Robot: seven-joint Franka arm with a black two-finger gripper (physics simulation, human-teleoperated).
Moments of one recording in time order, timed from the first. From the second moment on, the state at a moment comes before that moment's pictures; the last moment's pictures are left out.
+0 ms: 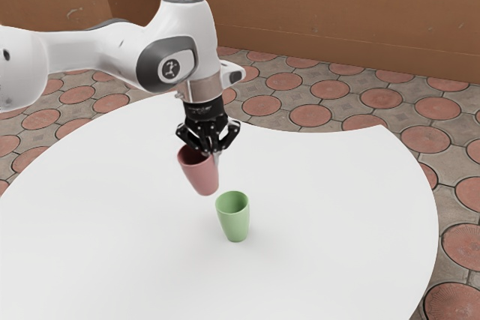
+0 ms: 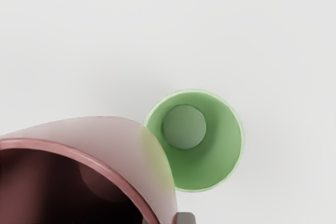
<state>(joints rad) -0.05 0.10 -0.21 -1.83 0.01 1.93 -0.68</state>
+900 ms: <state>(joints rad) -0.07 0.18 -0.24 -1.77 0.03 1.94 -0.68</state>
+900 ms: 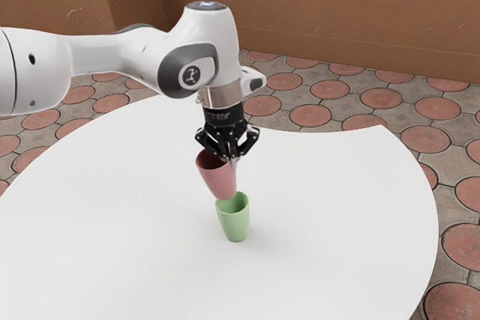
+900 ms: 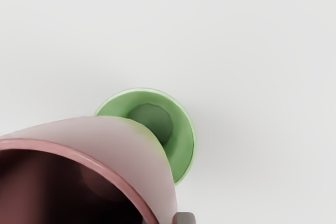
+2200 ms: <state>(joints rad) -0.08 0.24 -0.25 -1.73 0.05 1.94 -0.68</state>
